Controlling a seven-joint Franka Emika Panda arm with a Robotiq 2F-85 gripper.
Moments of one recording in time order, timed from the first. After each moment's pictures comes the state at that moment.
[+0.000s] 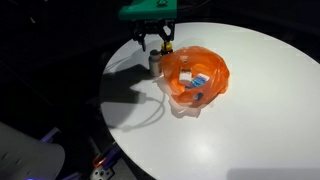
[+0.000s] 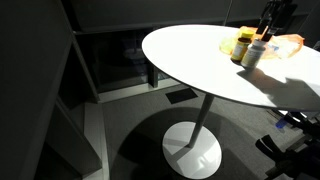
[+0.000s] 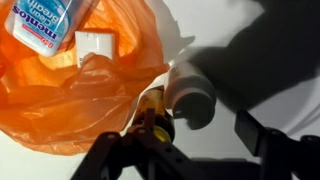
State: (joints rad) arm 0.04 -0.07 -0.07 -2.41 0.05 2.36 -0.76
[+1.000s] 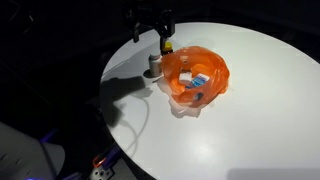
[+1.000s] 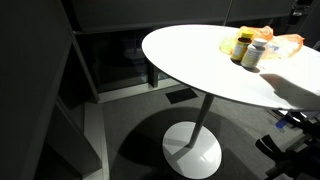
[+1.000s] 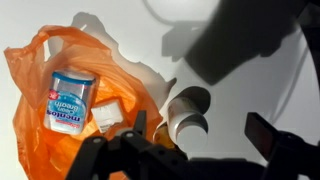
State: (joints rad) arm -0.02 -0.20 -0.08 -2.39 0.01 2.10 -0.42
